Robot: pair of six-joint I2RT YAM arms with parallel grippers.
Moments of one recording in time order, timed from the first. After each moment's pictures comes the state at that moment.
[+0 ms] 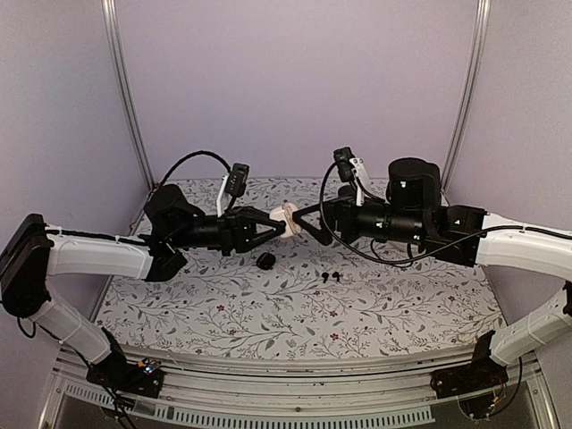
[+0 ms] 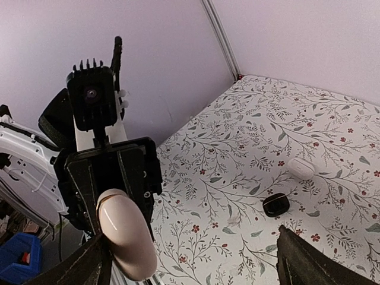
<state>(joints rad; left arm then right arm) -0.77 1.47 0.75 0.96 0.82 -0.66 1.00 1.33 1.09 0.00 -0.06 0.42</state>
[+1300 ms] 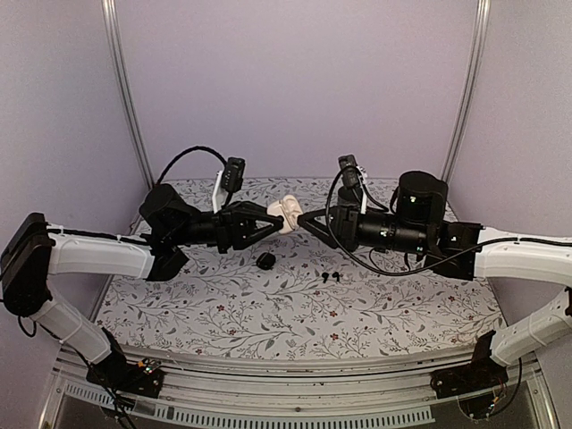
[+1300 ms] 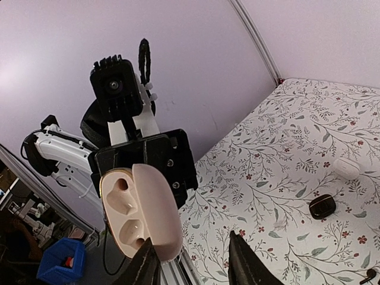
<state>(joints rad) -0.77 1.48 0.76 1.09 0.85 -0.72 0.99 1.29 0.94 0.24 -0.22 0.57</state>
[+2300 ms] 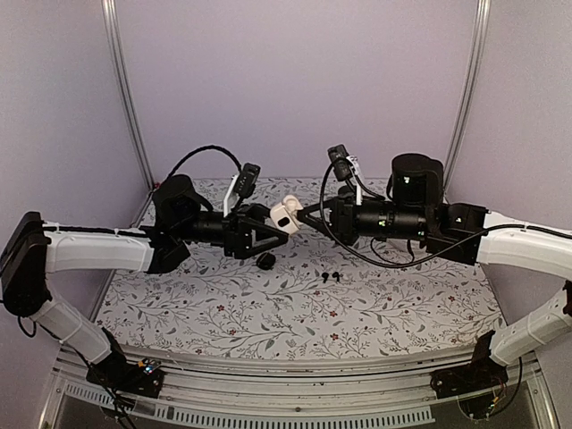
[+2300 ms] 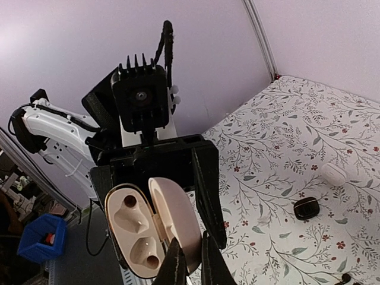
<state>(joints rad) -0.77 1.49 0.82 0.84 0.91 -0.56 0.99 1.31 1.08 0.05 -0.24 0.45</state>
